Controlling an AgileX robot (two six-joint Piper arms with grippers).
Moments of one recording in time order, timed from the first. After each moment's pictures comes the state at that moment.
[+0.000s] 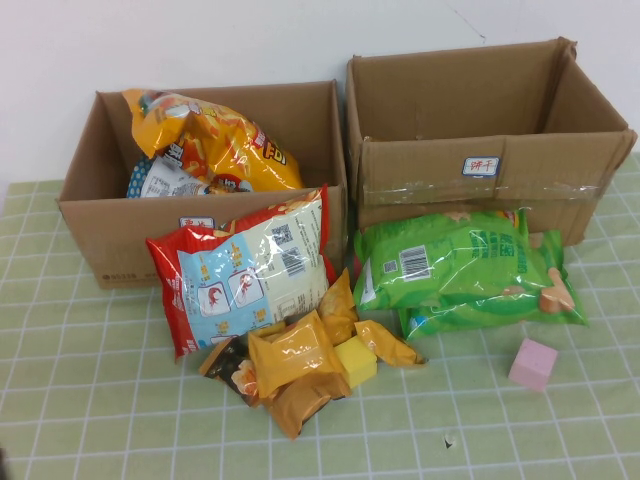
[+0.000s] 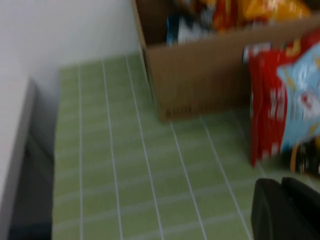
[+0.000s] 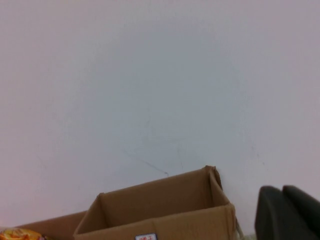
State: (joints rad) right arm 0.03 0.09 -0.40 0.16 0.21 0.11; left arm -0.06 0.47 -0.51 -0.05 0.53 0.09
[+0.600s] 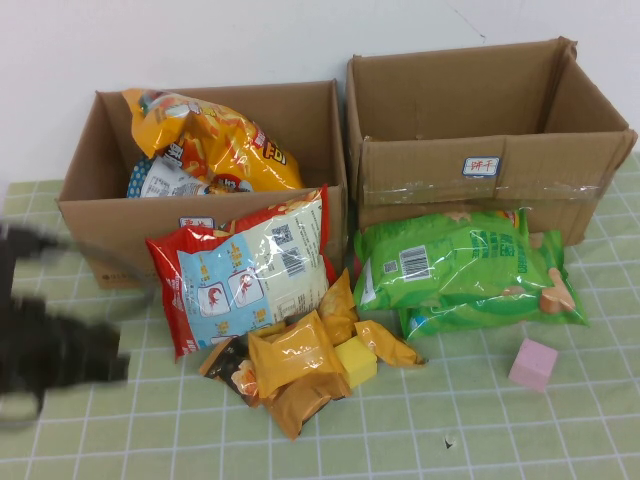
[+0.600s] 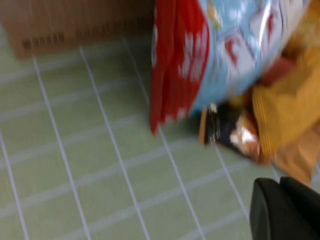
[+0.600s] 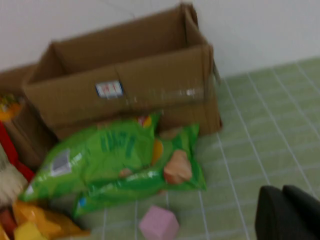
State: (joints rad) right arm 0.03 0.38 -0.42 0.17 0.46 0.09; left arm -0.06 1.07 -0.68 -0.59 0.57 0.51
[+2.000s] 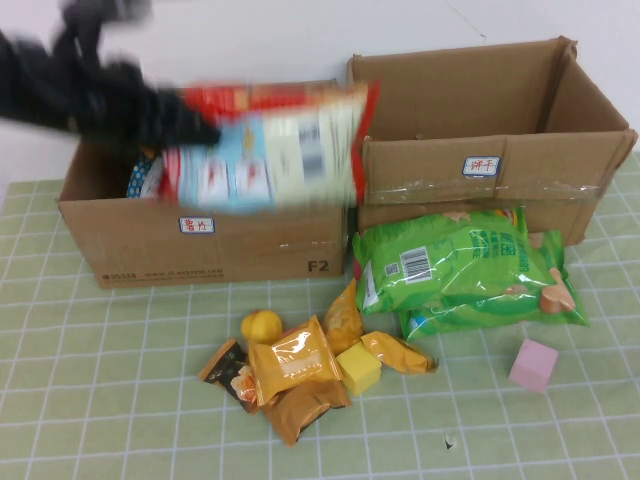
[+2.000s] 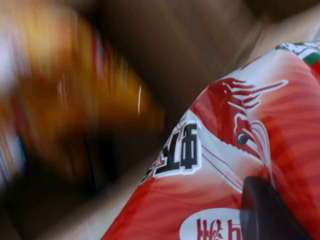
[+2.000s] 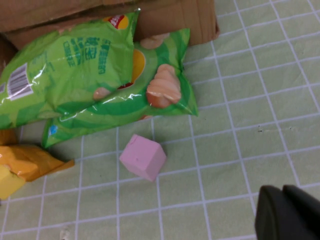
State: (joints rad) right arm 0.03 0.64 -0.40 0.24 0.47 0.00; left arm -0.06 1.68 -1.55 -0.81 0.95 0.64
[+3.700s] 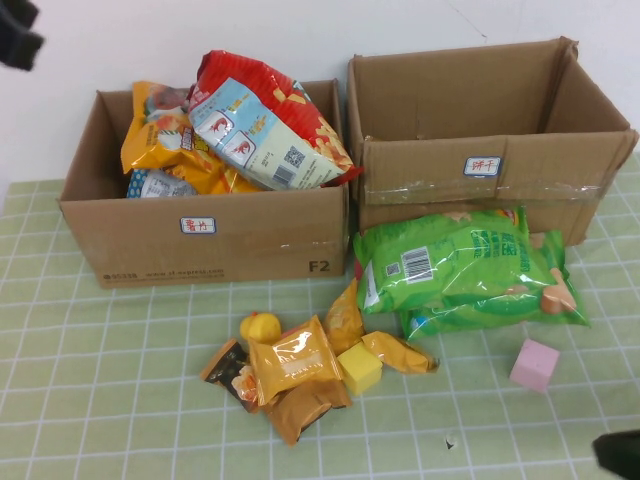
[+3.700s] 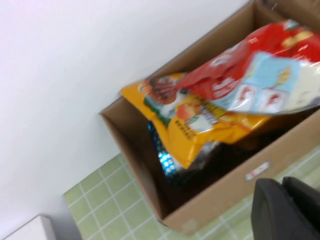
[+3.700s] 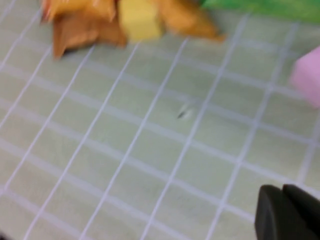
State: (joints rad) right arm 0.32 0.93 -0.40 0.63 0.48 -0.63; left arm -0.10 1.36 -1.71 -0.16 1.03 0.49
